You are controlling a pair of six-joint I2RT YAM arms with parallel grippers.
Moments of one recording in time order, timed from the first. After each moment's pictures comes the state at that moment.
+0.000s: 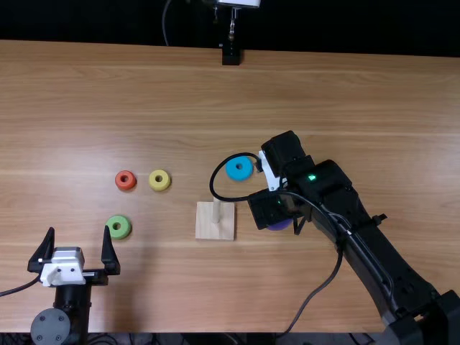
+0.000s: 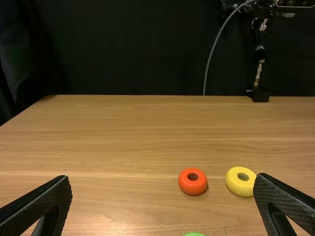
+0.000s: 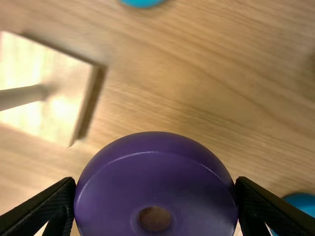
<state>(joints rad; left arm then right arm) -0.01 0.01 0.03 -0.05 -0.06 -0.02 0.45 1.71 1.42 -1.05 -0.03 0.05</state>
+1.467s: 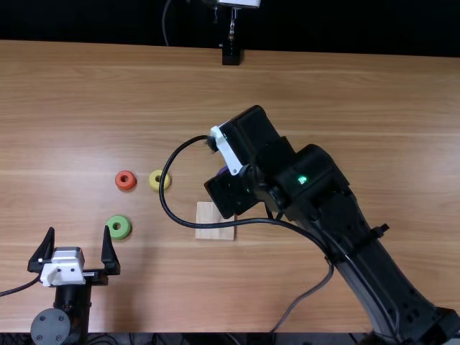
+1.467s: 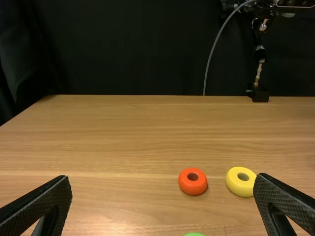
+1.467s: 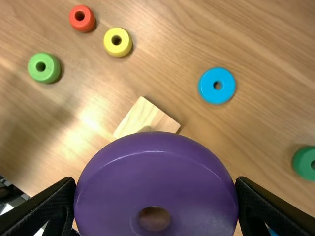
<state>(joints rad) -0.01 0.01 0.03 -0.05 -0.06 -0.02 0.66 1.79 2.00 -1.32 -0.03 0.01</state>
